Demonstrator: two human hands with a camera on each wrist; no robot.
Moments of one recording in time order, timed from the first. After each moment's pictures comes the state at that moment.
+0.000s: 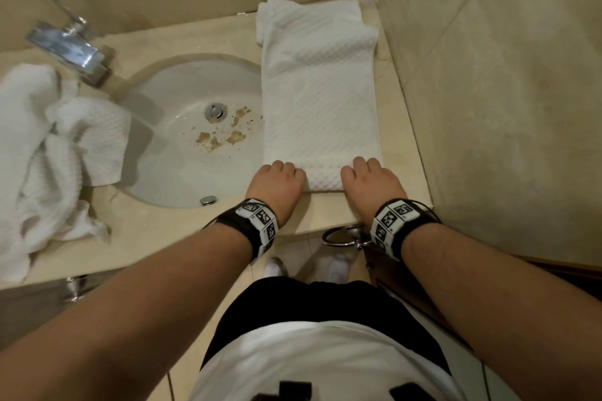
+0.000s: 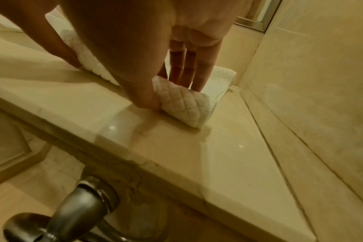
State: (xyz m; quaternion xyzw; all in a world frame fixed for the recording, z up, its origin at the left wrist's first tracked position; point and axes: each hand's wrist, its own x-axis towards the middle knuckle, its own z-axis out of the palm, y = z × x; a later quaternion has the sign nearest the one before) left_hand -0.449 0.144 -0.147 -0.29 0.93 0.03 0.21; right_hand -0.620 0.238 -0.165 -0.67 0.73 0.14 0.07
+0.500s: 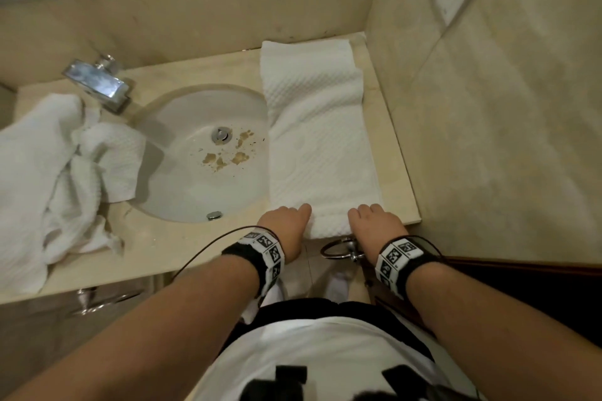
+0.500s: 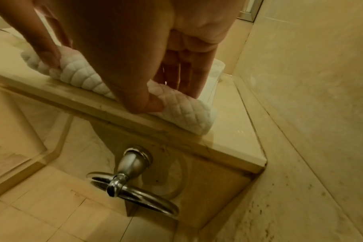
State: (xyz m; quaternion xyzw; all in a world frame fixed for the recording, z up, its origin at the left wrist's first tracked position) left_hand -0.441 0.177 -0.127 -0.33 0.88 0.21 0.27; right_hand -0.612 0.281 -0.136 -0.63 0.72 0.23 0.19
